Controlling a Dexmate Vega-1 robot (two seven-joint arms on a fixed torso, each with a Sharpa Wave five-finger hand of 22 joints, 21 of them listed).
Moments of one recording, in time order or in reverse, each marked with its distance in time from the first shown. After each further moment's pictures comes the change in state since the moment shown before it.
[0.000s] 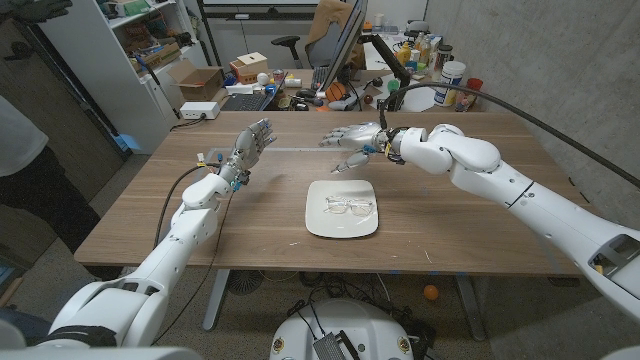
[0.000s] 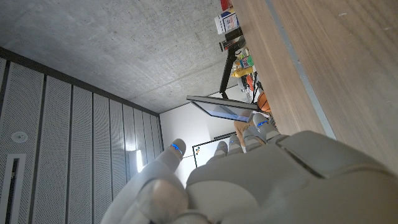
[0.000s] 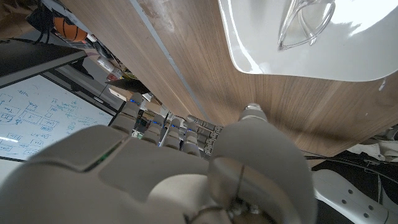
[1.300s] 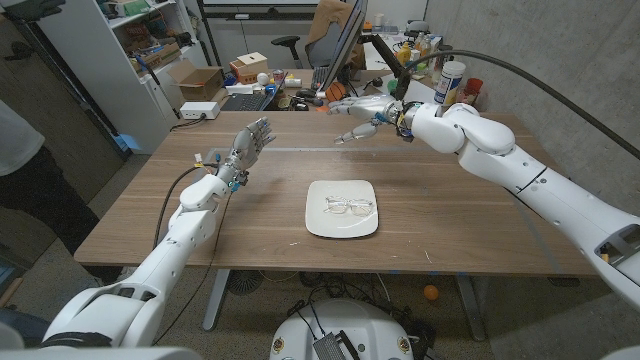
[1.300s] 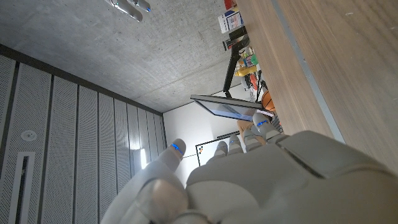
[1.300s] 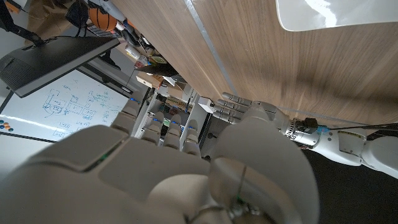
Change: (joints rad) left arm 0.035 0.013 -0.009 -0.053 -0.014 -0.004 0.004; left_hand 0.000 0.000 0.000 0.000 0.000 0.000 0.000 0.000 0.000 0.000 0.000 0.000 0.000 0.005 0.005 0.000 0.000 -0.005 0.005 -0.008 0.000; right arm 0.030 -0.014 0.066 -0.018 0.103 -0.077 -0.041; right_hand -0.010 -0.003 -0.016 0.000 0.000 0.063 -0.004 0.015 0.000 0.069 0.012 0.019 -0.002 0.049 -0.004 0.018 -0.038 0.035 -0.005 -0.007 0.000
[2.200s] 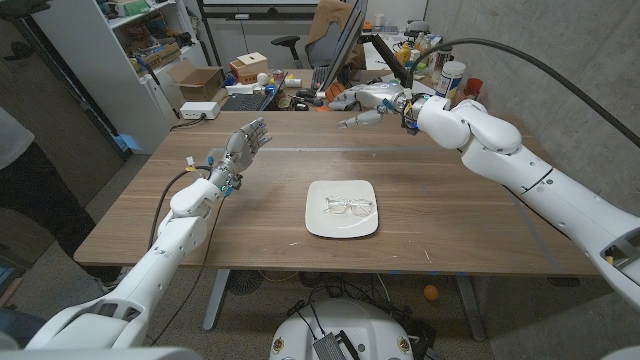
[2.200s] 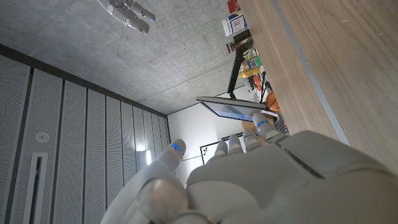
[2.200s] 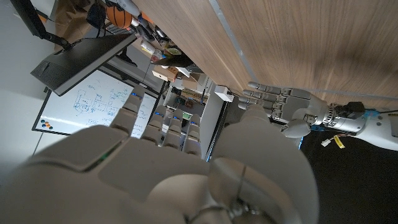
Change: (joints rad) left arm 0.080 0.060 -0.012 -0.110 -0.040 0.004 -0.006; left_hand 0.000 0.000 0.000 0.000 0.000 0.000 0.000 0.000 0.000 0.000 0.000 0.000 0.000 0.000 0.000 0.000 0.000 0.000 0.000 -0.008 0.000; right arm -0.024 -0.006 0.031 -0.049 0.042 -0.114 -0.034; right_hand 0.000 0.000 -0.008 -0.008 0.000 0.070 -0.006 0.010 -0.005 0.076 -0.006 0.012 0.000 0.075 -0.022 0.020 -0.028 0.071 0.000 0.000 0.005
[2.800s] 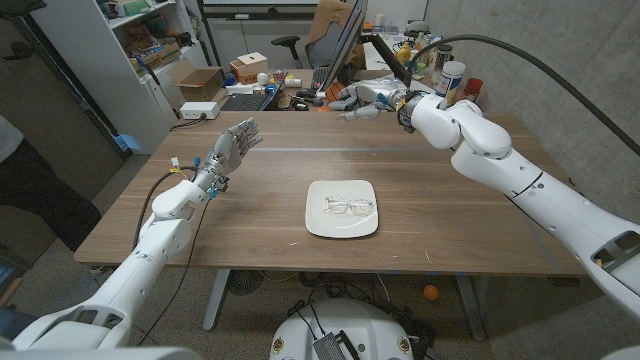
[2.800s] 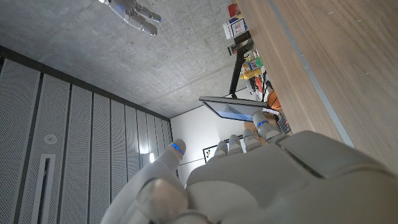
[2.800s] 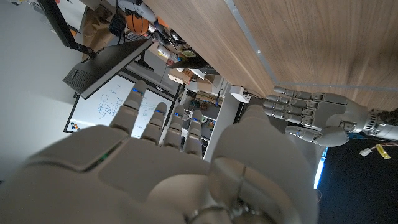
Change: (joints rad) left arm 0.029 0.059 -0.039 -0.004 -0.044 -0.019 -0.080; left_hand 0.000 0.000 0.000 0.000 0.000 0.000 0.000 0.000 0.000 0.000 0.000 0.000 0.000 0.000 0.000 0.000 0.000 0.000 0.000 0.000 0.000; right arm -0.011 0.041 -0.025 -0.057 -0.067 -0.181 0.020; right_hand -0.008 0.008 -0.008 0.000 0.000 0.062 0.002 0.007 0.000 0.054 0.004 0.008 -0.005 0.055 -0.028 0.013 -0.013 0.059 0.002 0.013 0.000
